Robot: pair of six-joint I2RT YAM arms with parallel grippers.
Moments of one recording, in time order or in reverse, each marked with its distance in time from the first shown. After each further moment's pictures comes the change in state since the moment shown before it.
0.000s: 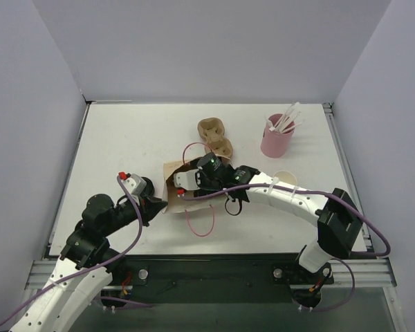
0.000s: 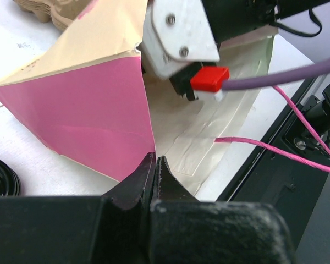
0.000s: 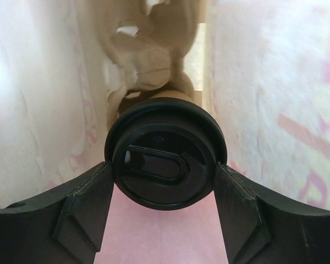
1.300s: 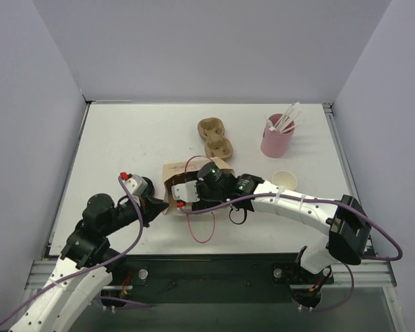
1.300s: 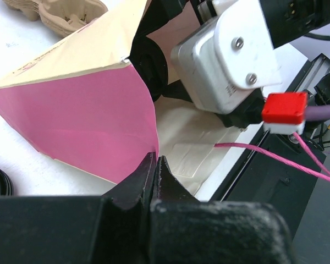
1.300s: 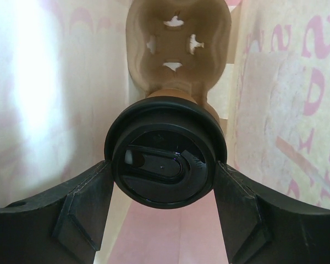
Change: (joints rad) left arm 0.000 0.005 0.000 0.000 0.035 0.003; right arm 0.076 -0.081 -0.026 -0.047 -0.116 0.076
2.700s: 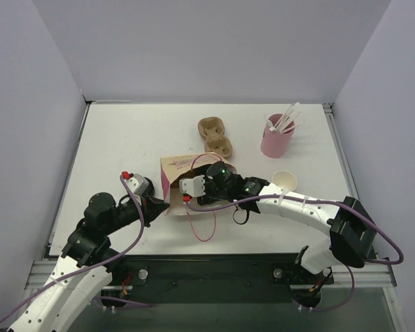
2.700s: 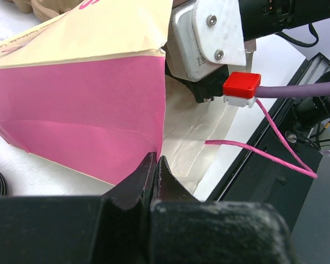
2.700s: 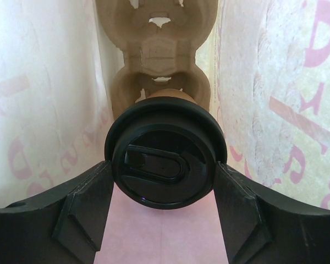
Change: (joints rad) left arm -0.007 0.019 0.000 0.005 0.000 -0.008; right arm -0.061 -0.040 -0.138 0.222 0.113 -0.076
